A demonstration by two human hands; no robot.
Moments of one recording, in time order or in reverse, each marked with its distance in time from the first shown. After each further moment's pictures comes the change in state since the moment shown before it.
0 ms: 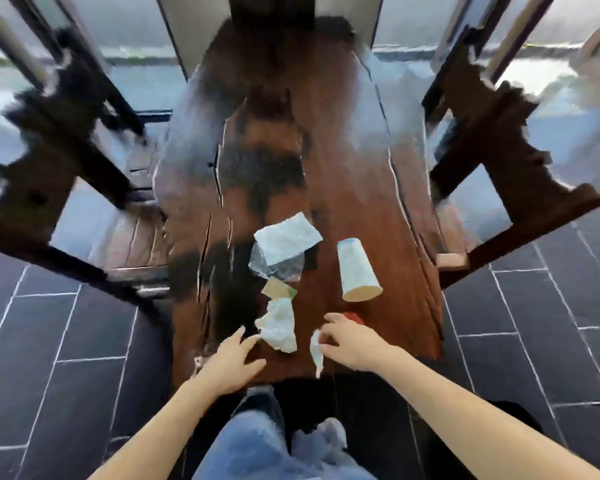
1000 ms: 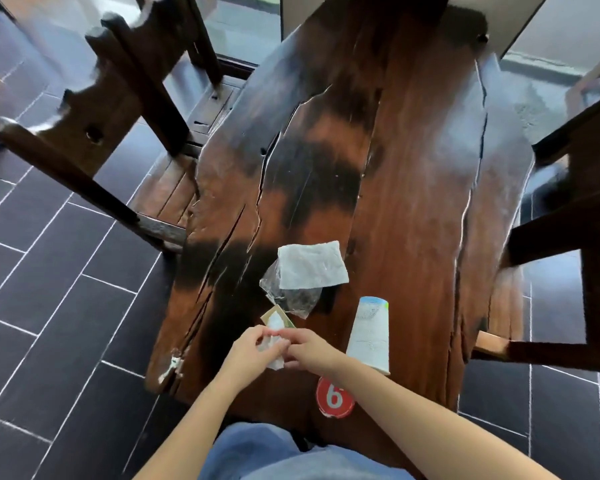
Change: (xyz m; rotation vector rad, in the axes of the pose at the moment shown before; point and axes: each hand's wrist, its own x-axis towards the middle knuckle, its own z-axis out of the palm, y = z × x) left_hand 0.066 0.072 -0.018 -0.817 0.358 -0.285; right_hand 0.109 -0.028 -0.052 0.645 -0.467 -0.077
